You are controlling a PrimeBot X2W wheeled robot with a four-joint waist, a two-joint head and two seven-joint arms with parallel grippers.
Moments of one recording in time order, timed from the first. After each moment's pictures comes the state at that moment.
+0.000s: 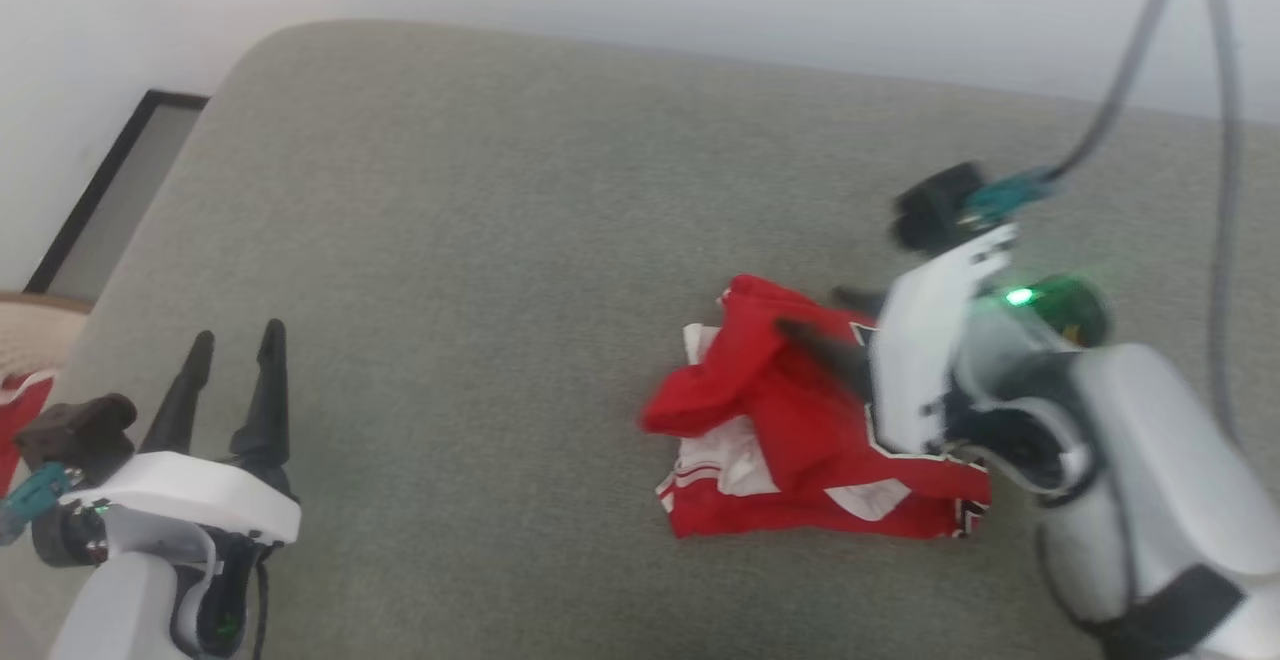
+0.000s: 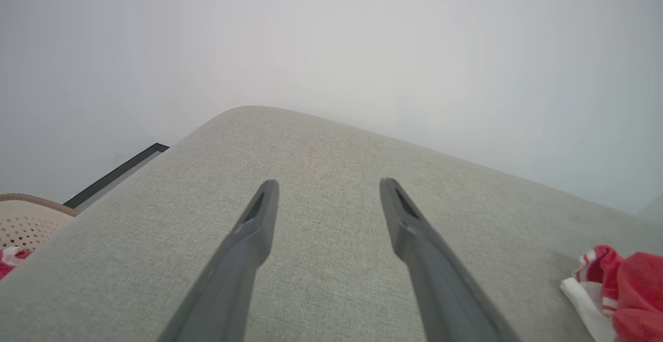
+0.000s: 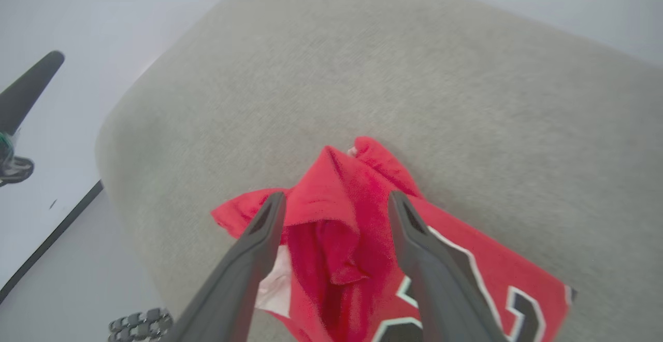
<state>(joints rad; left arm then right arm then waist) -0.27 0.33 -0.03 0.44 -0.62 -0.13 -0.26 -0.52 -0.23 0.34 0.14 0.64 0.13 0.76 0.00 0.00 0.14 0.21</state>
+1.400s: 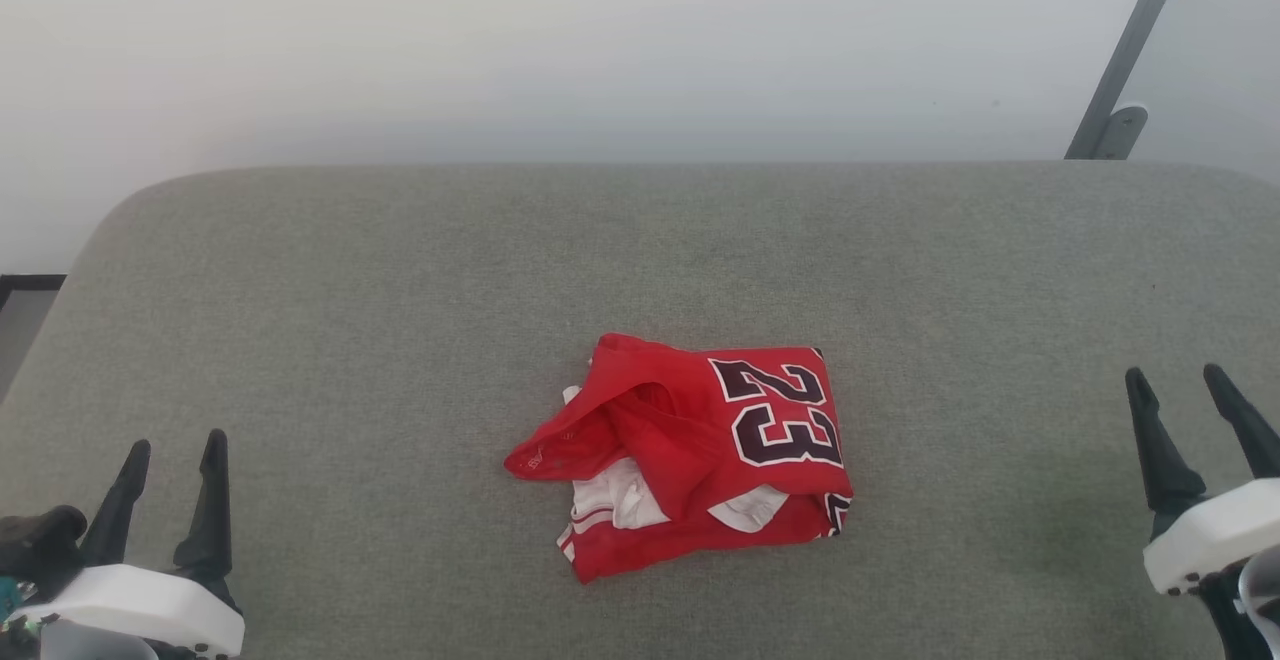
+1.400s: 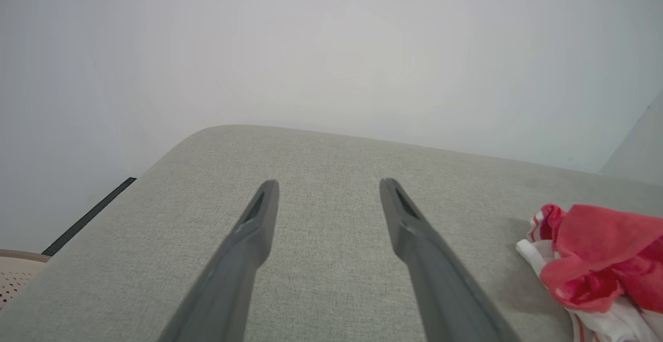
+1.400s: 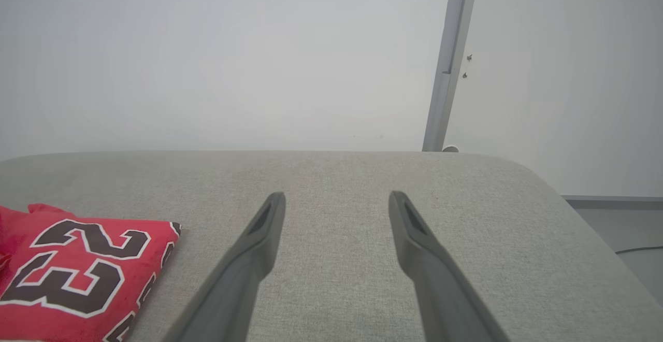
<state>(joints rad) -0.06 0.37 0.07 0.36 -0.51 -0.13 -0.26 -0.13 -0.39 0.00 0.32 0.45 0.13 -0.17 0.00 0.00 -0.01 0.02</state>
